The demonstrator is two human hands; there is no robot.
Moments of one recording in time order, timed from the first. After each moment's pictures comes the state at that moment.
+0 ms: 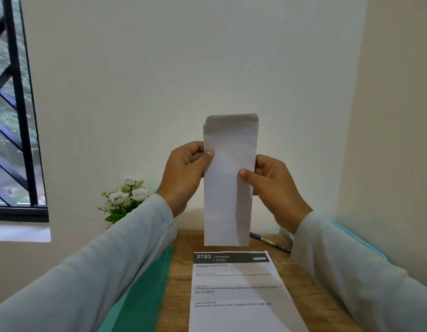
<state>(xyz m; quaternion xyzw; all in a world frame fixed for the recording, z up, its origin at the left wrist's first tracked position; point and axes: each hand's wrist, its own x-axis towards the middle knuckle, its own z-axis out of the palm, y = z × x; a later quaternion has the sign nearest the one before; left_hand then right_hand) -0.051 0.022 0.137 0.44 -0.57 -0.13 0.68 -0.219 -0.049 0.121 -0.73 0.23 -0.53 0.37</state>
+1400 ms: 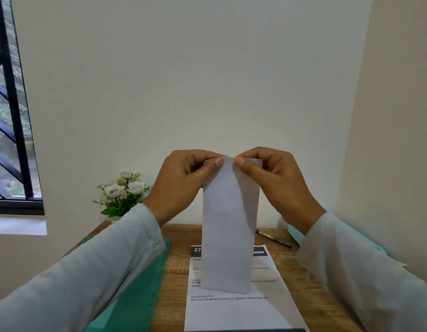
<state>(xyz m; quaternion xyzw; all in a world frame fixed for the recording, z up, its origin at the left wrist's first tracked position) -0.049 0.032 0.119 0.45 -0.66 -0.05 0.60 -0.234 -0.047 0.119 -0.77 0.15 -0.53 0.32</state>
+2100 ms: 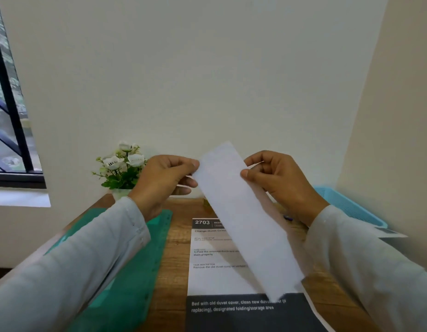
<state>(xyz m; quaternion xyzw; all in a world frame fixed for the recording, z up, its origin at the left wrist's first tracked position) -0.023 0.033 0.068 0.54 -0.45 -0.27 0.65 -0.246 -0.075 0.065 -0.77 0.25 -0.45 0.37</state>
